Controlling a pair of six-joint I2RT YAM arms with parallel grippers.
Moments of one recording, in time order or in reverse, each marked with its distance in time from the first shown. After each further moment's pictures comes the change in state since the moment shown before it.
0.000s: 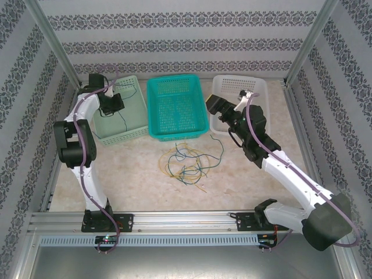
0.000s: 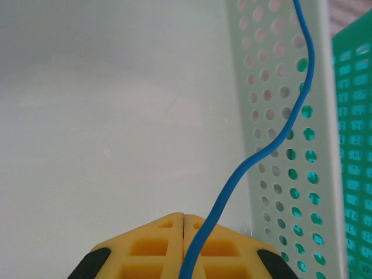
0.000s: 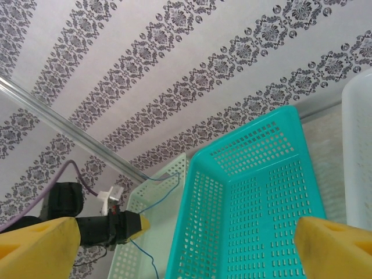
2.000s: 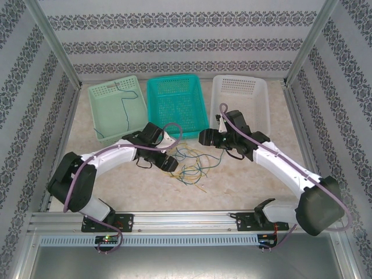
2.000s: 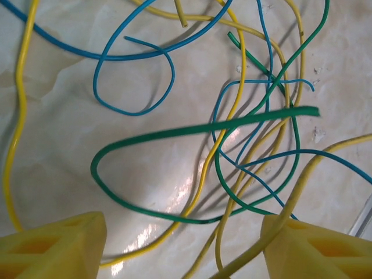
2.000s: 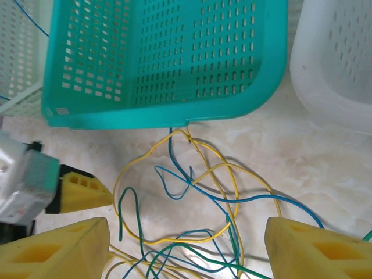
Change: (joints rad) left arm -0.698 -0.513 -0.787 0.200 0.086 0.238; right arm 0.040 0.126 0.057 -0.622 -0.244 -0.187
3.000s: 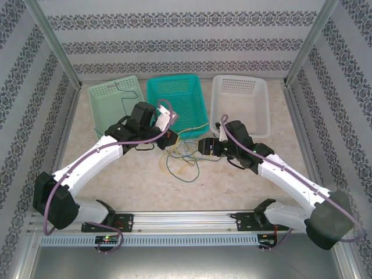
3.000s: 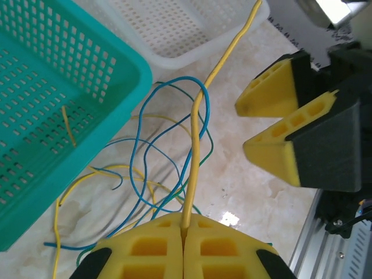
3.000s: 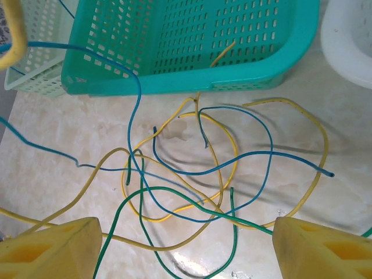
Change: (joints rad) left arm -0.002 -0.199 0.233 -0.009 0.034 -0.064; right arm 0.072 -0.126 -0.126 0.060 0.037 -0.019
